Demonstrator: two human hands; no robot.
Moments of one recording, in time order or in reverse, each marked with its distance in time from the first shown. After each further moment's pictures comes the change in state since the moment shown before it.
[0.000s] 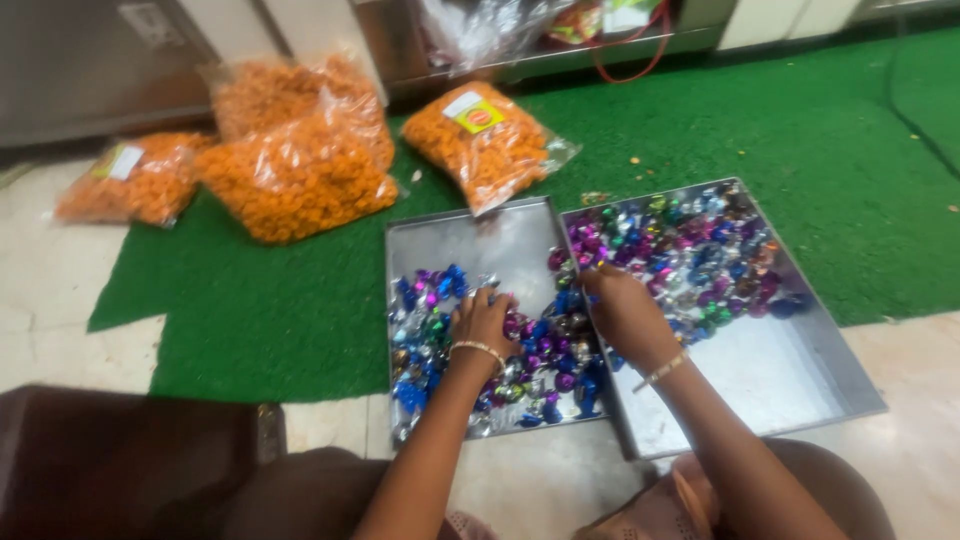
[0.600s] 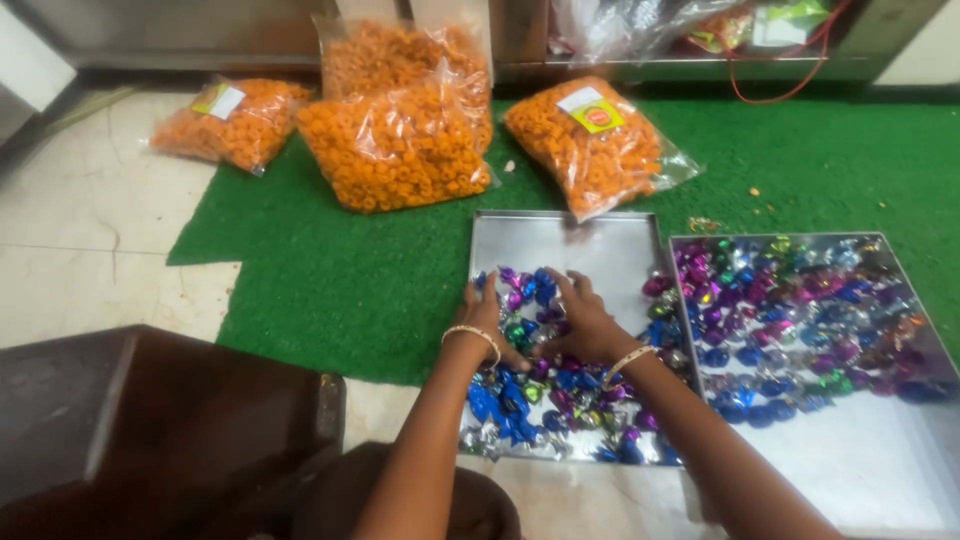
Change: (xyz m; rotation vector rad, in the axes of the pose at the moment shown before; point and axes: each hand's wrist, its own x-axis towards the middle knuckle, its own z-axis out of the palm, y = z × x) left_hand 0.026 -0.134 -0.024 -0.195 -0.167 -0.309; right_hand 0.077 -0.055 0.152 0.144 -0.498 -0.029
